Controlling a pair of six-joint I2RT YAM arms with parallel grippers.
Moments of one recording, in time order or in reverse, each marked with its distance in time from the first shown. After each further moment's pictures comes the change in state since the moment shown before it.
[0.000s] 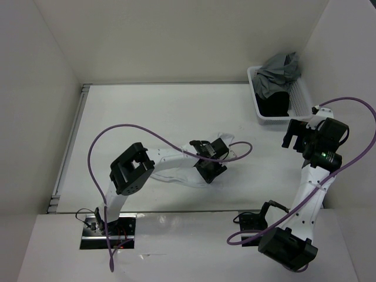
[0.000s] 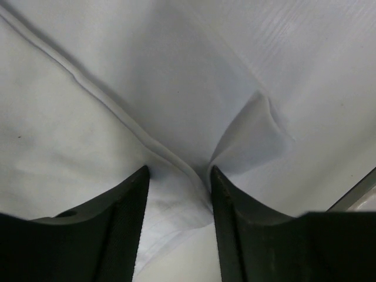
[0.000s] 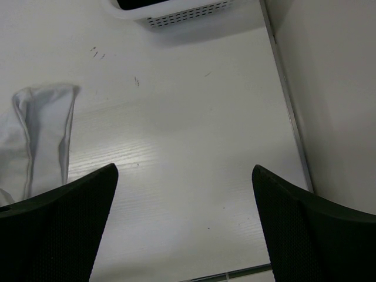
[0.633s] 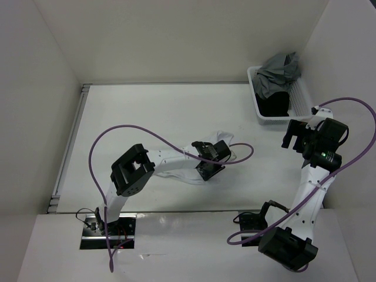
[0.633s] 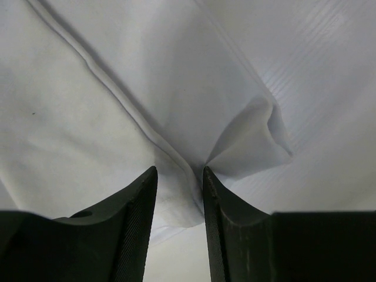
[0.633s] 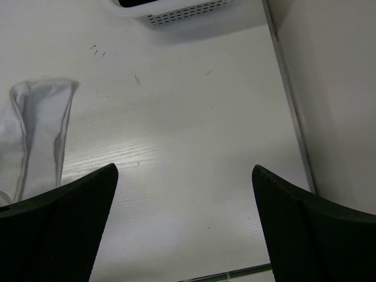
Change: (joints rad) left arm -0.023 0.002 0.028 -0.057 -0.143 0.001; right arm 0.000 0.001 -0.006 0.000 0.000 0.000
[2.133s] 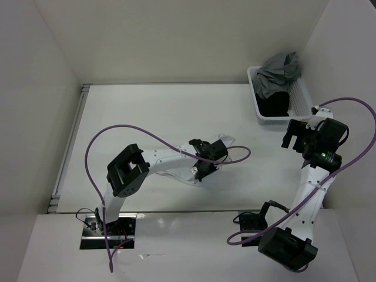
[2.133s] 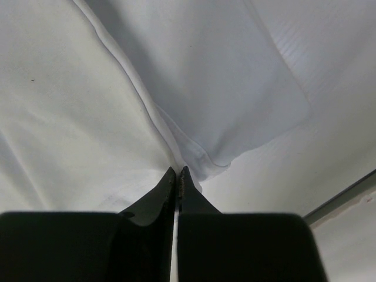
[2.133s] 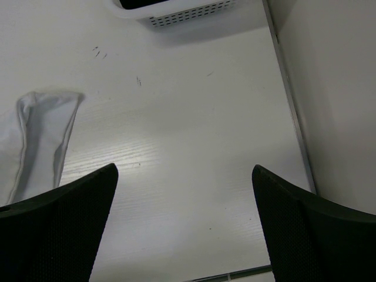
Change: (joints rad) left arm 0.001 -0.045 0.000 -0.153 -0.002 0.056; right arm 0.000 -0.003 0.000 0.003 -0.006 0.003
